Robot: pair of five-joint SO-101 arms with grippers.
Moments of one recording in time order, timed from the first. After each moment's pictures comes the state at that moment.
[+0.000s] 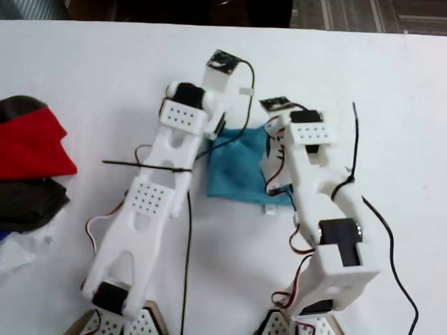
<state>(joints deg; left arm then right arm) 12.0 77.2 -93.7 96.9 -4.0 -8.8 11.0 11.6 81.4 11.8</state>
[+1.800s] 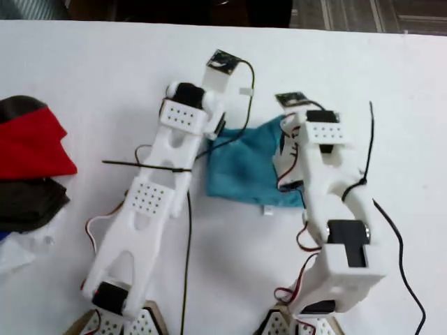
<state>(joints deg) 12.0 77.2 -93.7 96.9 -4.0 -3.3 9.1 11.6 79.0 15.0</state>
